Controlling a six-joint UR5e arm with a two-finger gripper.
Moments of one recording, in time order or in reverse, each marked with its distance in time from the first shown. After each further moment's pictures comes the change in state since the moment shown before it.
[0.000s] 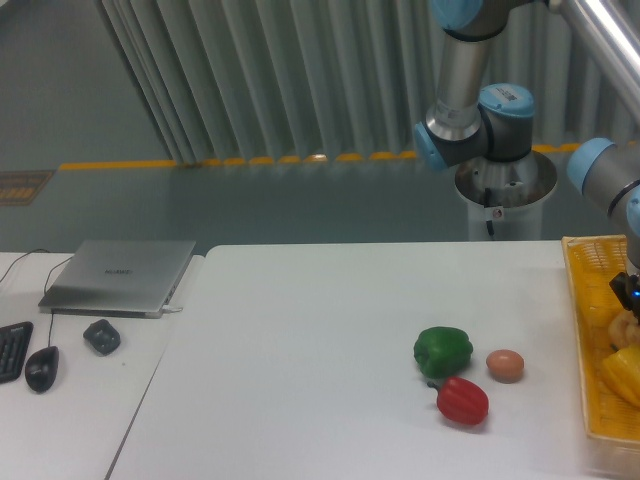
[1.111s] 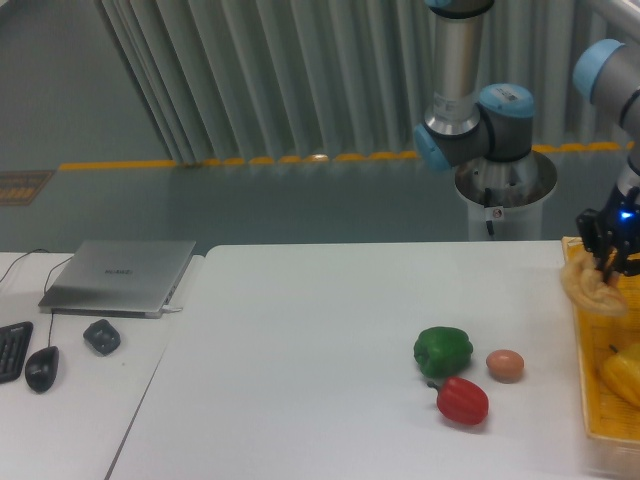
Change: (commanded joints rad) arm -0.055 0.164 0.138 -0.303 -0.405 -0.280
